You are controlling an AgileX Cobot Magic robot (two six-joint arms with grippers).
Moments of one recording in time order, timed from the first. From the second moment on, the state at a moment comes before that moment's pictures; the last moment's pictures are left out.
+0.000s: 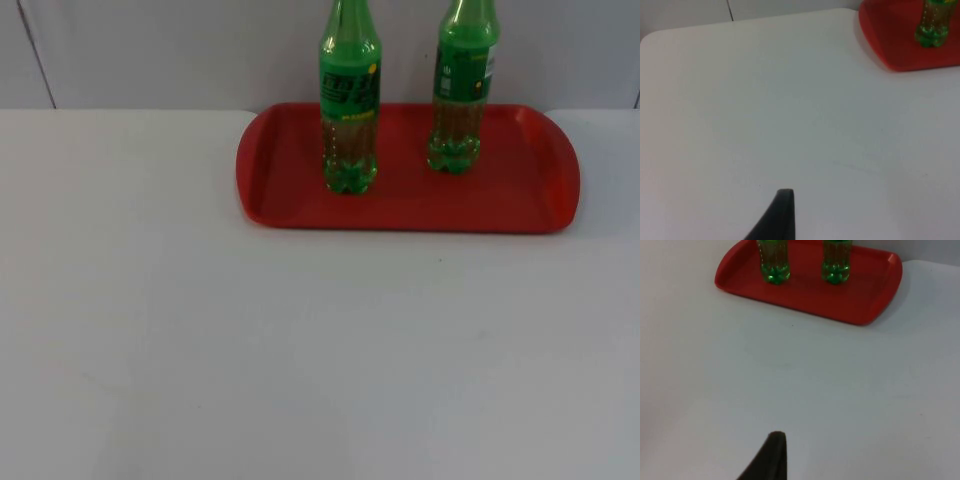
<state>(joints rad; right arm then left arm) 0.33 0.00 -0.52 0.03 1.09 -0.04 -0.04 0.00 -0.50 -0.09 1.08 0.12</state>
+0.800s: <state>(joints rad) 0.33 0.00 -0.52 0.03 1.09 -0.04 -0.04 0.00 -0.50 -0.09 1.08 0.12</state>
